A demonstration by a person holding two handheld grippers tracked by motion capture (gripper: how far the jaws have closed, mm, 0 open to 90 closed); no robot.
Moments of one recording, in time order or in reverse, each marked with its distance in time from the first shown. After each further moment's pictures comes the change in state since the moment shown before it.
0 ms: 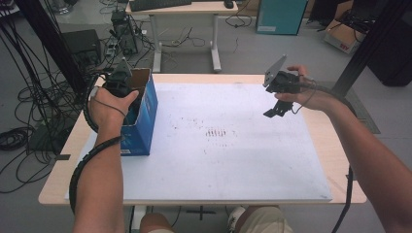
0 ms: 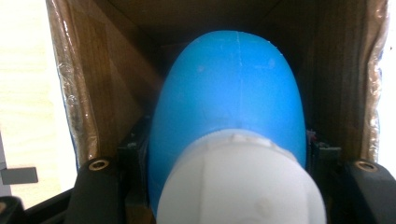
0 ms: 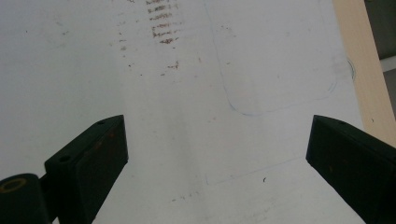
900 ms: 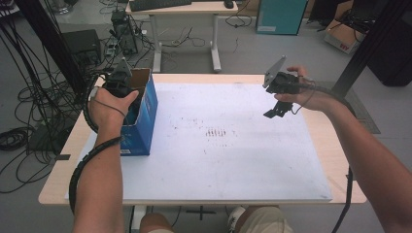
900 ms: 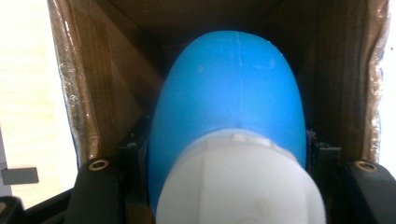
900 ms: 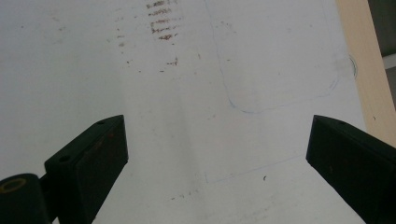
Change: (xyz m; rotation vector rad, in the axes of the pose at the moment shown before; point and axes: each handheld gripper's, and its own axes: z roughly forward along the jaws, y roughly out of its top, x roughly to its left) left arm 0.000 0.000 0.000 -0.002 0.004 0.002; right arm -0.001 -0.001 0.003 0.015 0.002 -0.001
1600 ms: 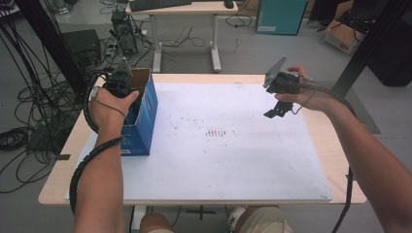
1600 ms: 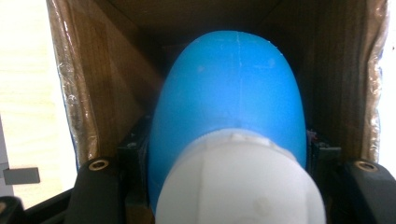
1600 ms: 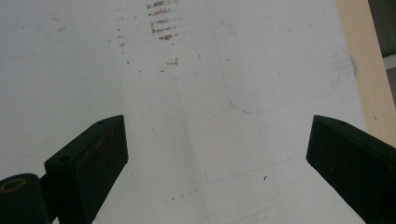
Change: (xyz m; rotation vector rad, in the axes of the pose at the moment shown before) left arm -0.001 -0.001 0.000 -0.003 0.007 0.003; right arm 0.000 -0.001 0.001 -0.010 0.001 0.002
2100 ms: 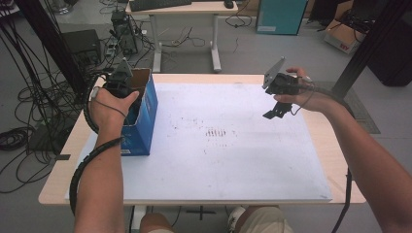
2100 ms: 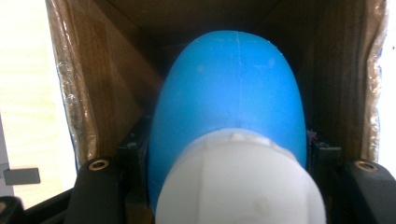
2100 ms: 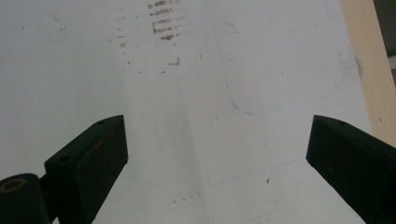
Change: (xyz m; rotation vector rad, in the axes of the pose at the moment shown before) left arm 0.000 -0.001 0.000 -0.003 0.000 0.002; right arm 0.000 0.000 0.004 0.000 0.009 -0.001
